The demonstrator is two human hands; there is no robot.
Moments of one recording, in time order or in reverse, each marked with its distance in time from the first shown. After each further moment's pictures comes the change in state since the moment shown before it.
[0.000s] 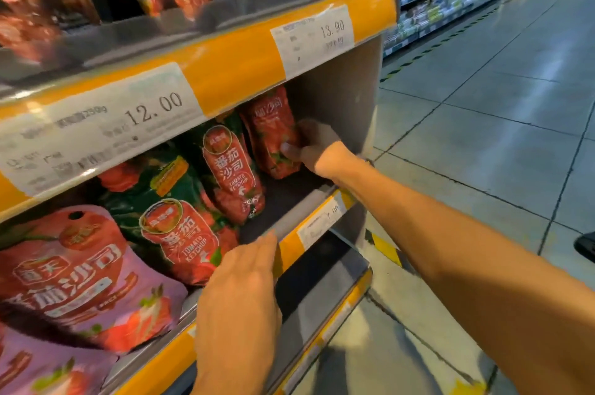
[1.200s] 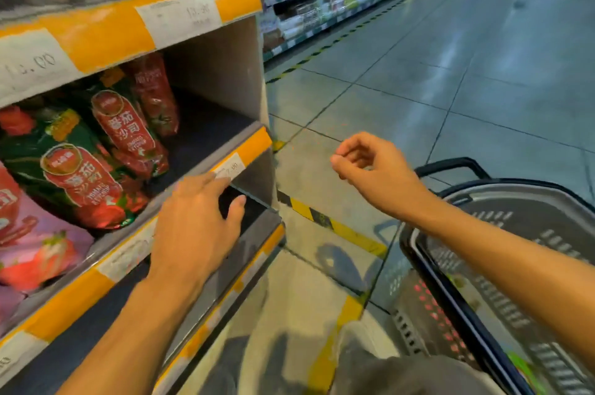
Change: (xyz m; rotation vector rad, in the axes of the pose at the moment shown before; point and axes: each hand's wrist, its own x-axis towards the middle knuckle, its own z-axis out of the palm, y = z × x) left_hand -0.011 0.063 -0.022 -0.295 0.083 0.087; right_hand -0.259 0.017 -0.148 -0.072 0.268 0.102
